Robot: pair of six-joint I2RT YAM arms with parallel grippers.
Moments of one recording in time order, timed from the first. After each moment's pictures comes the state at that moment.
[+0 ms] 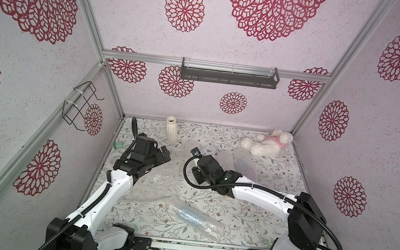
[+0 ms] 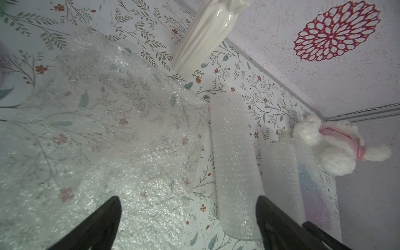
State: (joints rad) left arm -0.24 1.18 0.93 -0.50 0.00 -0.71; right arm 0.99 1.67 1.23 -0.25 0.36 0.06
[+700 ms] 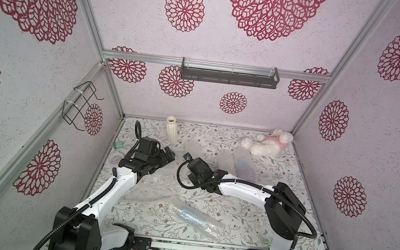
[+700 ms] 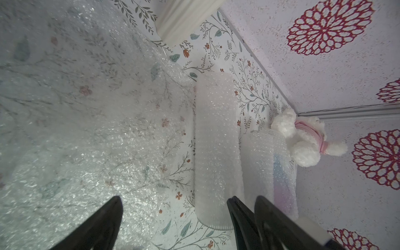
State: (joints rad) left arm -0.24 1.24 0.90 -0.42 0.14 -0.84; right arm 1.00 1.85 1.30 -0.28 0.44 0.01
